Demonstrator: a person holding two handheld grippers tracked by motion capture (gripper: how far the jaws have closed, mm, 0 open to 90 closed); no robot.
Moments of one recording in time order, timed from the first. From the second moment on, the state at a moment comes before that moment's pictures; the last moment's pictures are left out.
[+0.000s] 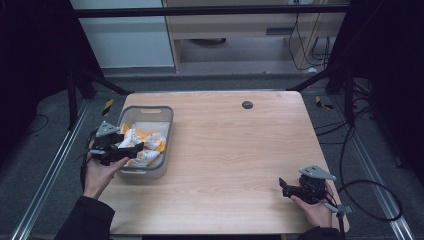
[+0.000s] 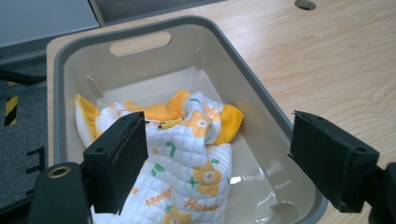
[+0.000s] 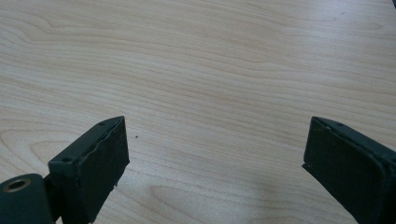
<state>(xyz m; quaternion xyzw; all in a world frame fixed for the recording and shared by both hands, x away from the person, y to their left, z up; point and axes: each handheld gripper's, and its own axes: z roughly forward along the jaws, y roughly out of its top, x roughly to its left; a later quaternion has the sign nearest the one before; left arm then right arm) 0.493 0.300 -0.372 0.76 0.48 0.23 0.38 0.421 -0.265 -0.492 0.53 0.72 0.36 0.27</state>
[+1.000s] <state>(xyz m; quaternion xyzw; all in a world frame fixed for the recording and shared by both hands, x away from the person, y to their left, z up) 0.530 0.294 -0.387 0.79 0.49 0.20 0.30 0.422 -0.264 -0.492 0.53 0.72 0.36 0.26</state>
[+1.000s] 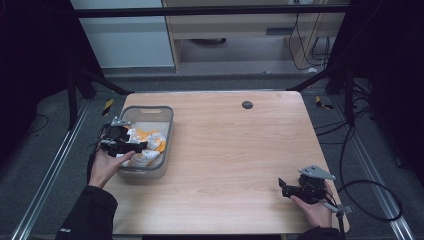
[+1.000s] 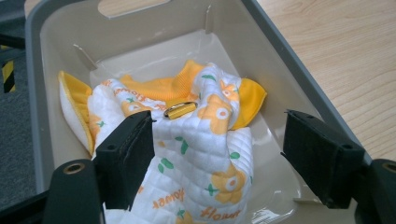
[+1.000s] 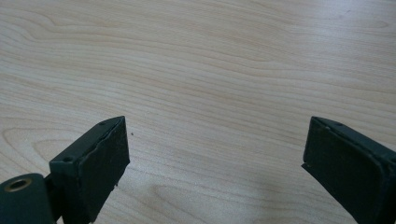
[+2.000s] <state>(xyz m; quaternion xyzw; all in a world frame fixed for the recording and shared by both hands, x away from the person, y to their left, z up) 0.546 0.290 -0.413 0.81 0.51 0.17 0.23 0.423 -0.263 -0.494 0.53 0.73 0.36 0.26</state>
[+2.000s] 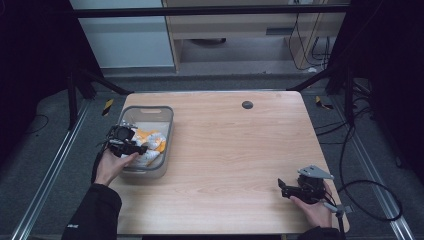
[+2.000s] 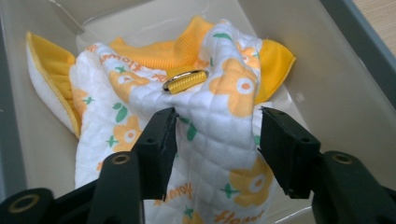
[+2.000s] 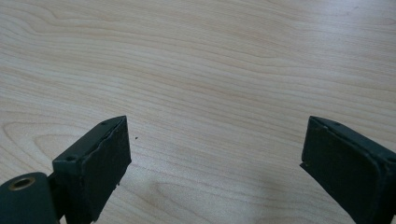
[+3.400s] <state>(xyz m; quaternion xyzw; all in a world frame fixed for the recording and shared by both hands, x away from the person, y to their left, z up) 0.540 0.297 -0.375 0.81 0.51 0.17 0.23 0.423 -0.263 -0.494 0.53 0.73 0.35 0.25</state>
